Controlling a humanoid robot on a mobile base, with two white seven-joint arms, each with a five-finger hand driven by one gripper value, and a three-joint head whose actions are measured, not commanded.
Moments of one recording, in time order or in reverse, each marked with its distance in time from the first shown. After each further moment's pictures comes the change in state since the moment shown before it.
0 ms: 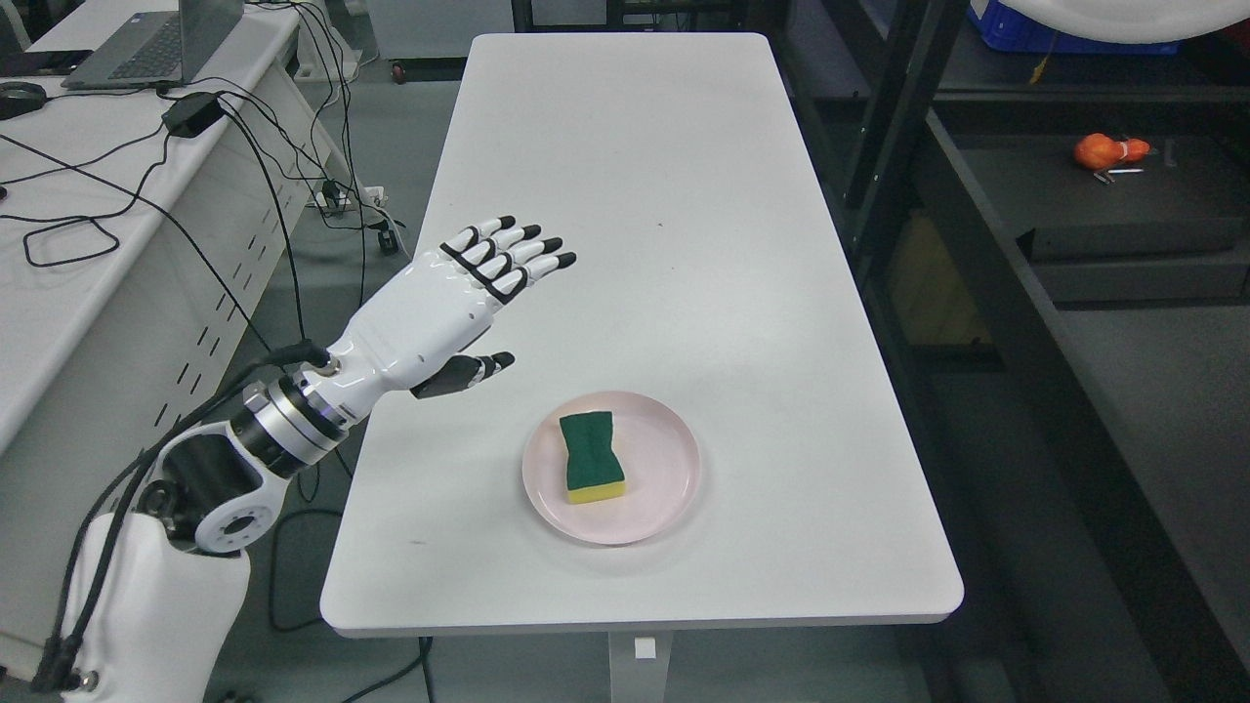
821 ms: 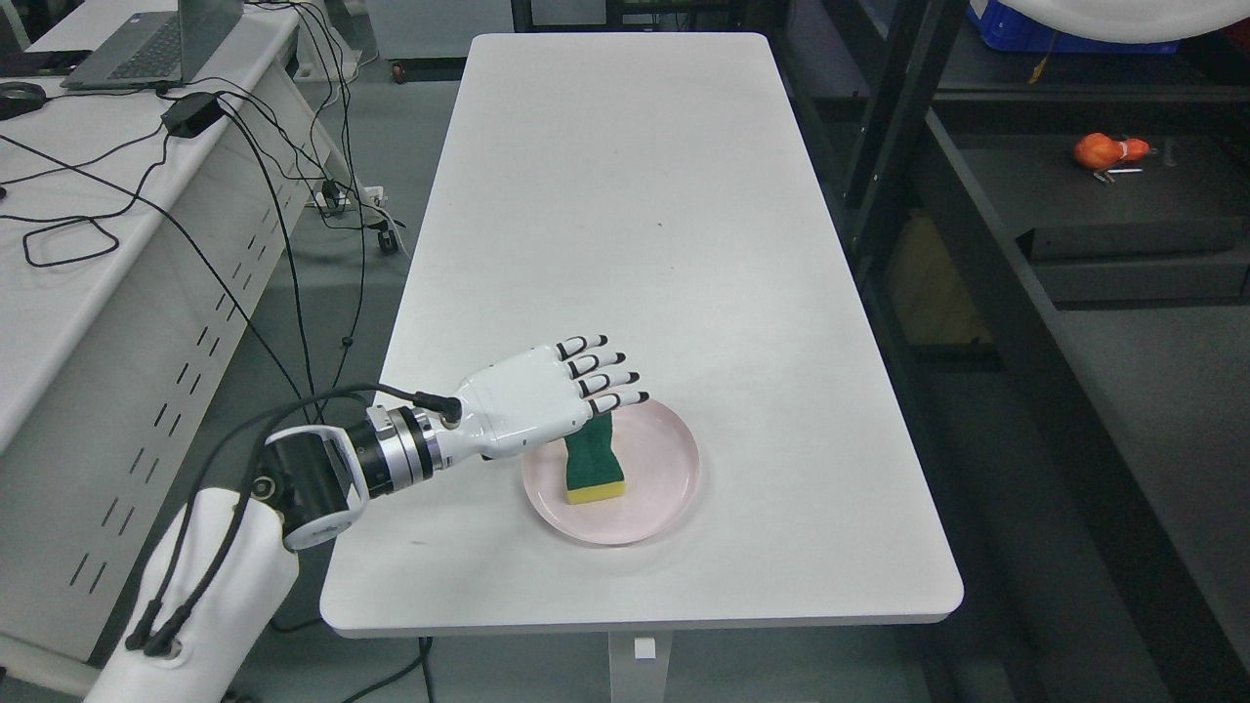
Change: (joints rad) left arm -0.085 0.054 -0.295 0.097 -0.314 -0.014 0.000; right arm 0.000 0.000 0.000 0.000 0.000 0.000 -0.004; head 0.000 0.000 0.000
